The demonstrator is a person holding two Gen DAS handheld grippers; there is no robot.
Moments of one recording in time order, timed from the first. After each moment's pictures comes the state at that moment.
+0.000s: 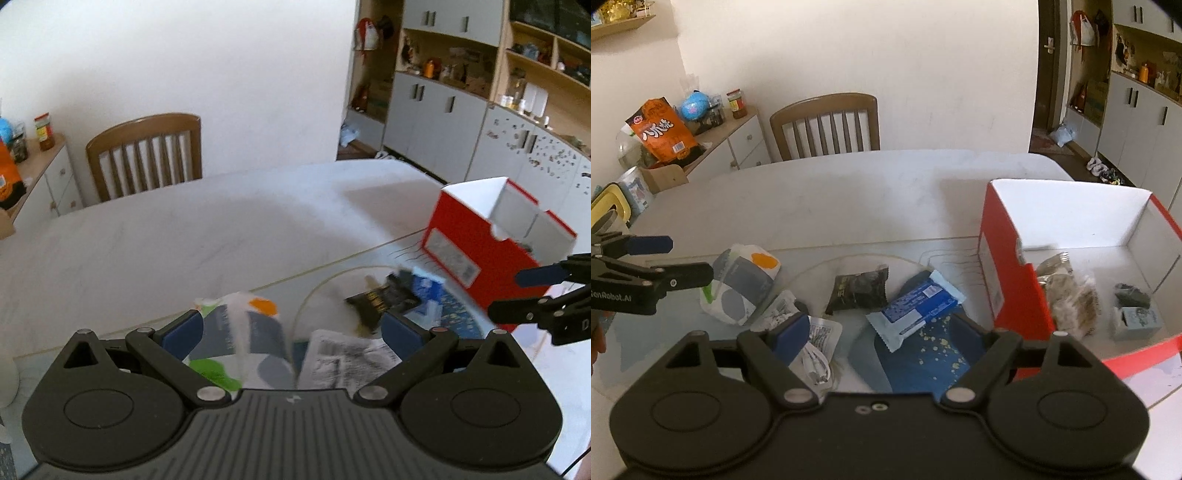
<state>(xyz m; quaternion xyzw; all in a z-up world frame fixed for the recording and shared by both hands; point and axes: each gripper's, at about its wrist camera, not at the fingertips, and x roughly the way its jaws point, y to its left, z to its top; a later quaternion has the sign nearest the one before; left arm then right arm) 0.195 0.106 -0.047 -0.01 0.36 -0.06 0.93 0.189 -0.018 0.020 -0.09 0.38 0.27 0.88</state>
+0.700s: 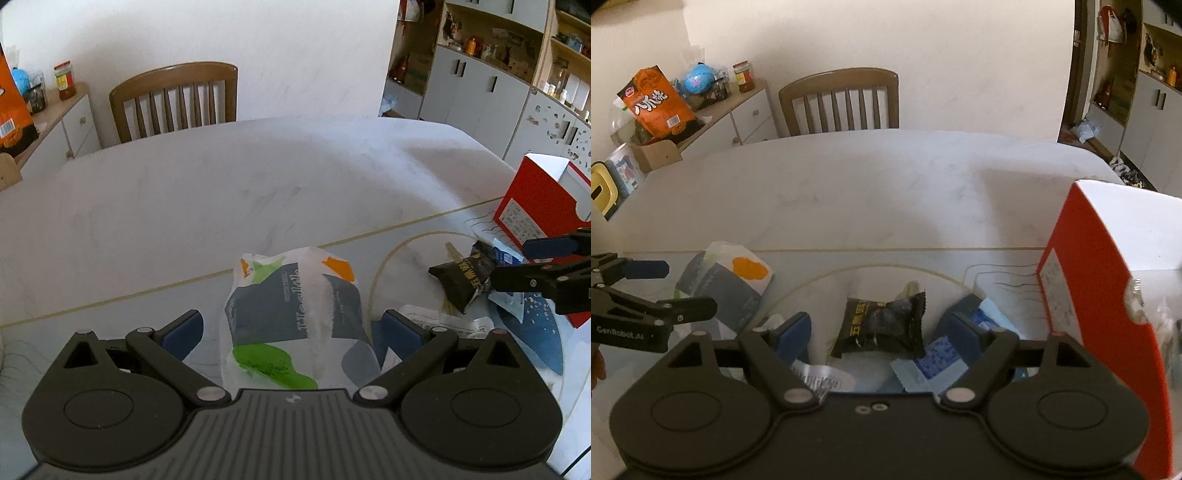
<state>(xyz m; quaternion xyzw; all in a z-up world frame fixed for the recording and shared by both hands) 0.236 0.147 -0.112 -0.03 0.41 -0.02 0.91 0.244 0.040 -0.028 -0.12 0.40 0.29 0.86</state>
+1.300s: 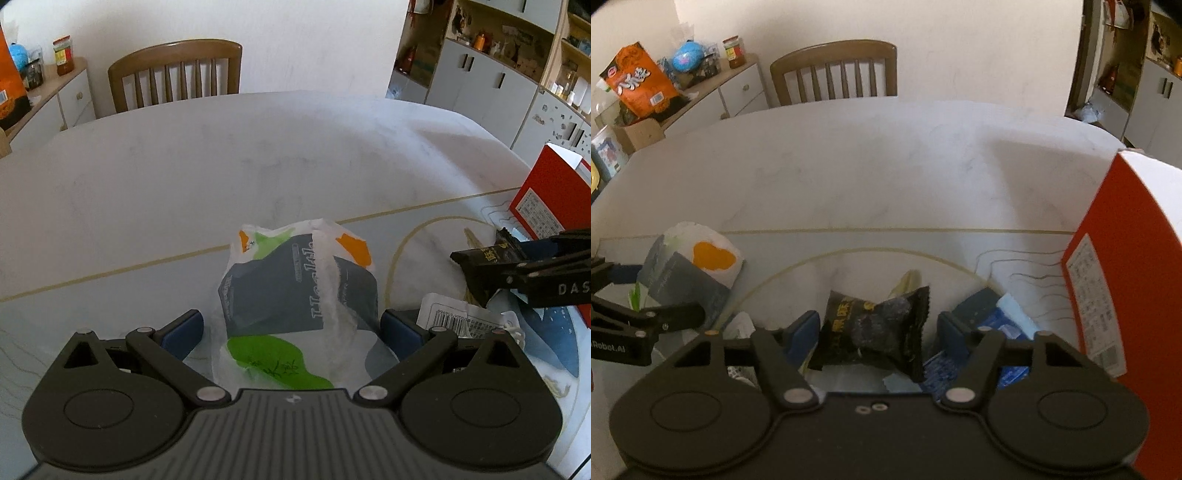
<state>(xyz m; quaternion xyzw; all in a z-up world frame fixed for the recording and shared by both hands) 0.248 0.151 -0.141 -0.05 0.43 -0.02 0.90 0.266 0.056 -0.060 -0.14 0.43 0.29 0.84</state>
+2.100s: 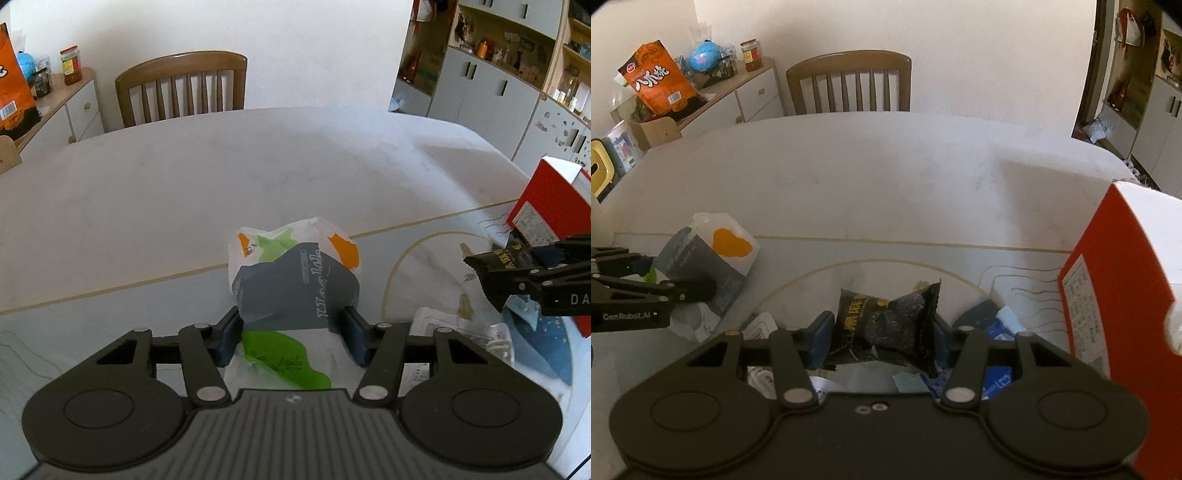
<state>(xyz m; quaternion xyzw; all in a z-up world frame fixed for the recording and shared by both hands) 0.242 0.150 -0.123 -0.05 0.41 -0.01 0.91 0.250 0.047 -0.035 -0.15 0.41 0.30 0.85</state>
